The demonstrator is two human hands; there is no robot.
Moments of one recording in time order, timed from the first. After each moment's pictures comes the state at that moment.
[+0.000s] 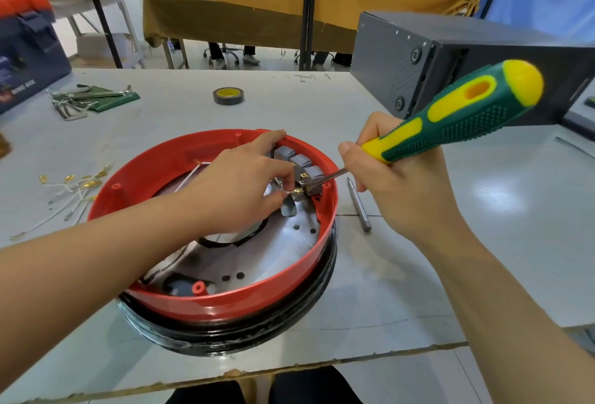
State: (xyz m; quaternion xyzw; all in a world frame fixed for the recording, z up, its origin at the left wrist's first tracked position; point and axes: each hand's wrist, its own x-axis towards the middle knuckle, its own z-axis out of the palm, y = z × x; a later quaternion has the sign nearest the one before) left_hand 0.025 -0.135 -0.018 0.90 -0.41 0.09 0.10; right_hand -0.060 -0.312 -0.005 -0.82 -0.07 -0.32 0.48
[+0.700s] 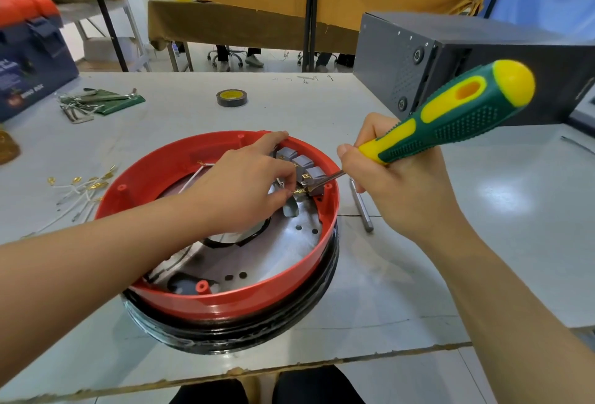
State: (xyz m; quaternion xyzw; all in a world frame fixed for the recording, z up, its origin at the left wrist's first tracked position) left_hand 0.025 -0.137 -0.018 0.90 -0.40 0.11 0.10; right_hand -0.060 -0.311 -0.002 -0.82 -0.08 -0.31 0.47
